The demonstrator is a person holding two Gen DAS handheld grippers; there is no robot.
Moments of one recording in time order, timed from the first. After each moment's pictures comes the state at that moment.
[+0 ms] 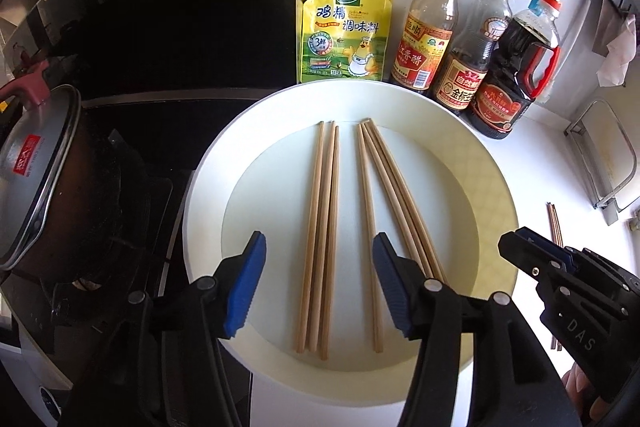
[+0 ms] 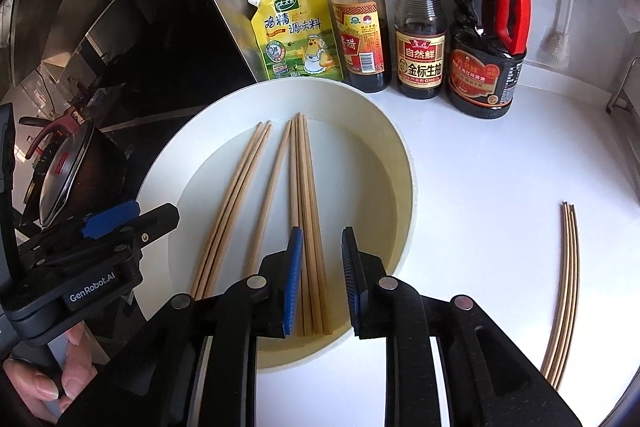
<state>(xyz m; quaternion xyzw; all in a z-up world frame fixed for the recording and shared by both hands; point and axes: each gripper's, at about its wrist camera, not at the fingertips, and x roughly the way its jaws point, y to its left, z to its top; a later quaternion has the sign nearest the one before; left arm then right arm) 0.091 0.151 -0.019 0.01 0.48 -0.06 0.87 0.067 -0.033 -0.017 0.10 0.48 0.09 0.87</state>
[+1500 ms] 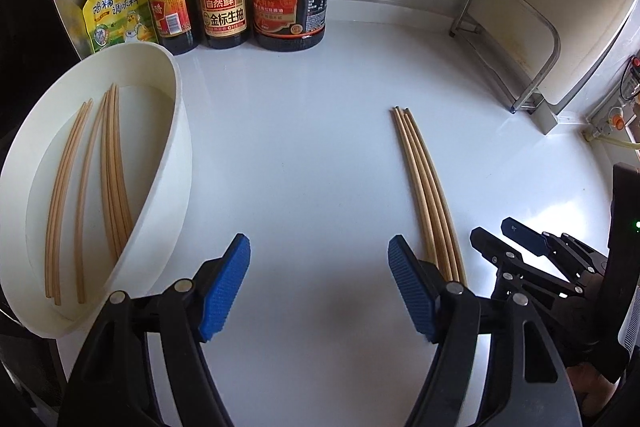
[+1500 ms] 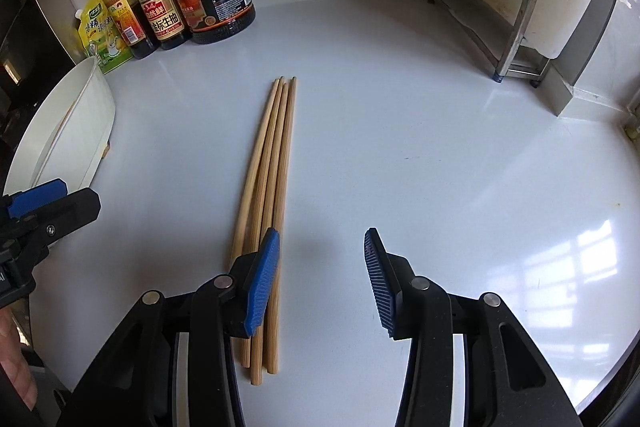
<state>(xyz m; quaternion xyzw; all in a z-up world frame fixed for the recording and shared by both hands) 0.020 -0.084 -0.072 0.06 0.51 -0.19 0.84 -0.039 -0.262 -0.103 0.10 0.51 -0.06 0.85</state>
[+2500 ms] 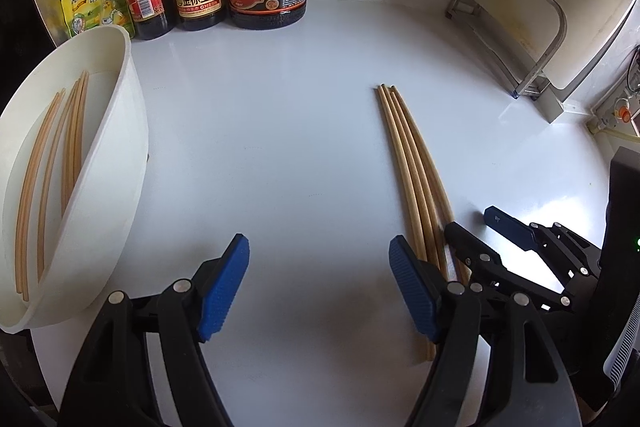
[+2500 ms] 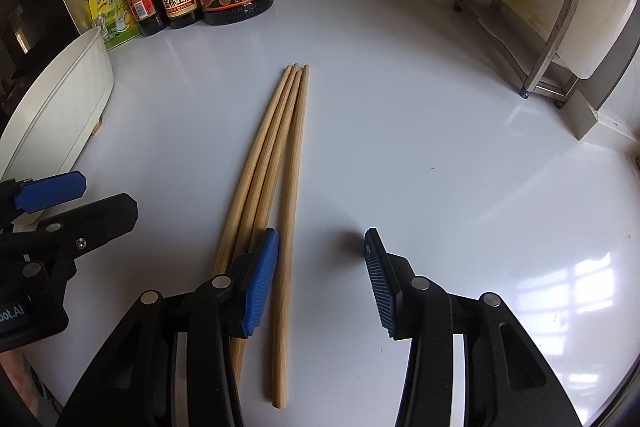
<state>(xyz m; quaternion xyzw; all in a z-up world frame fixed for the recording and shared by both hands) 0.020 -0.116 -0.102 0.07 0.52 -0.19 0.83 -0.028 -0.263 -0.119 0.06 0.51 -0.05 0.86</state>
